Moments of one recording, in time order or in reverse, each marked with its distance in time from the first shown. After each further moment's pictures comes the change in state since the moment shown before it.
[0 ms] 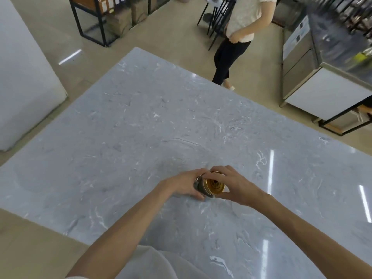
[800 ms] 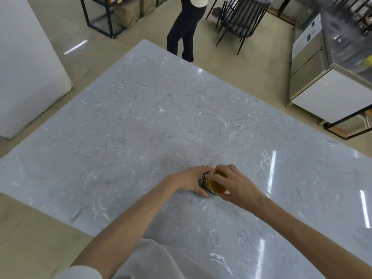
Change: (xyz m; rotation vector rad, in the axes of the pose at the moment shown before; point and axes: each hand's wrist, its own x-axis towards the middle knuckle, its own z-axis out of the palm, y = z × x) left_hand 0.002 0.004 0.000 0.050 0.008 0.059; right_hand 0.000 -0.022 0.004 -0.234 0.017 0.015
